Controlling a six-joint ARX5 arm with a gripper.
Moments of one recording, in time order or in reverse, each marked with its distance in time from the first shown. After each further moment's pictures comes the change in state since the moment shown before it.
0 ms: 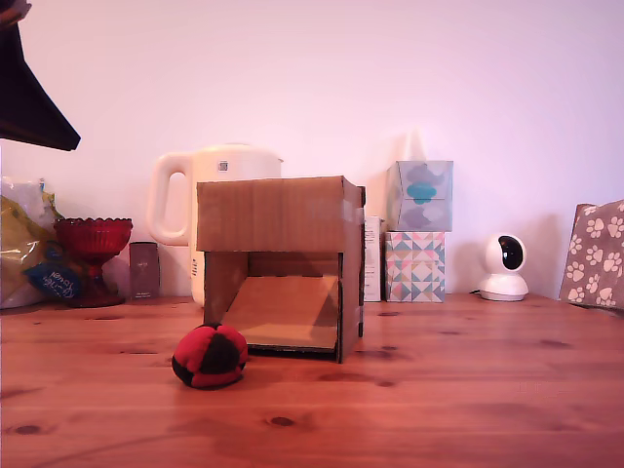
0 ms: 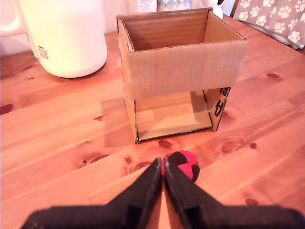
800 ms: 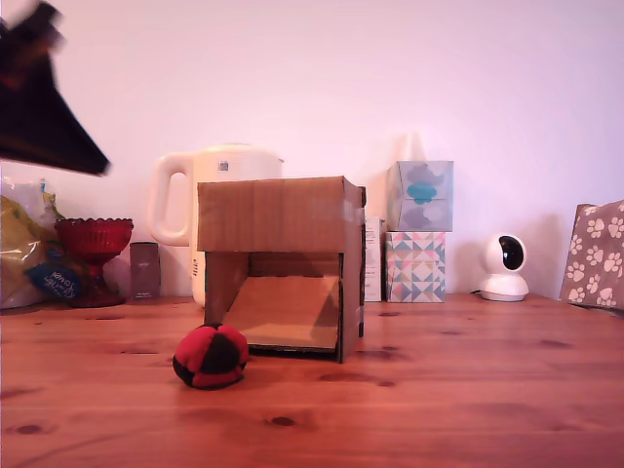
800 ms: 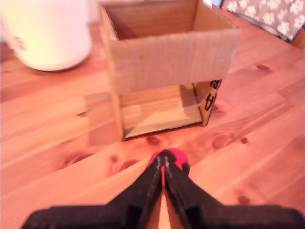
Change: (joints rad) arm -0.002 0.166 -0.029 0.214 0.082 0.001
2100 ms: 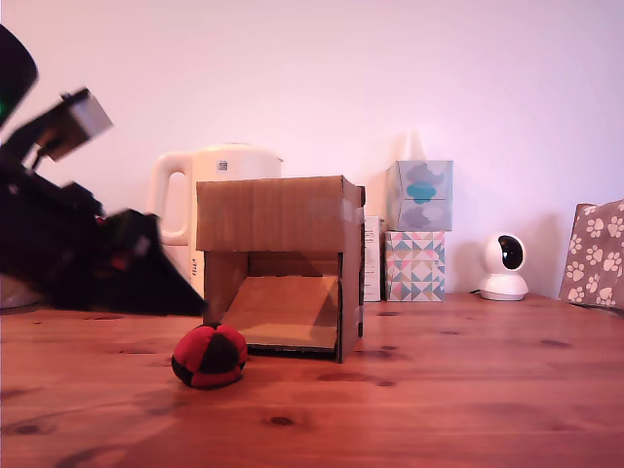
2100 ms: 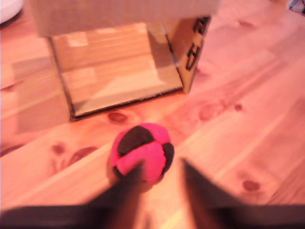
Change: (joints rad) arm -0.029 0.554 -0.094 0.533 0.098 0.073
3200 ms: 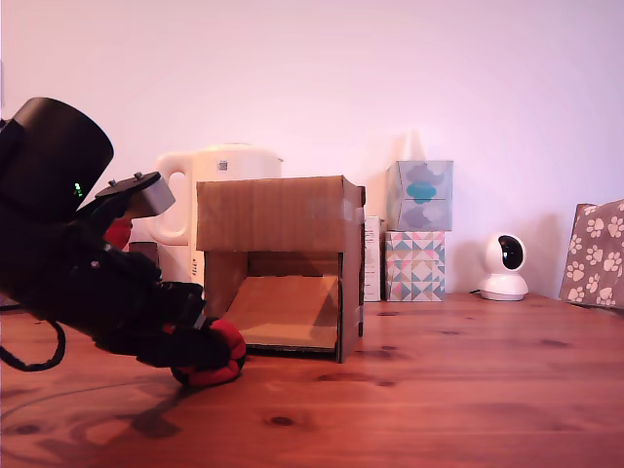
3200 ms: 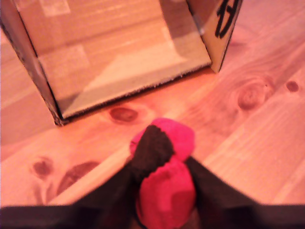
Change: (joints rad) arm 0.000 0.311 0.157 0.073 -0.024 0.057
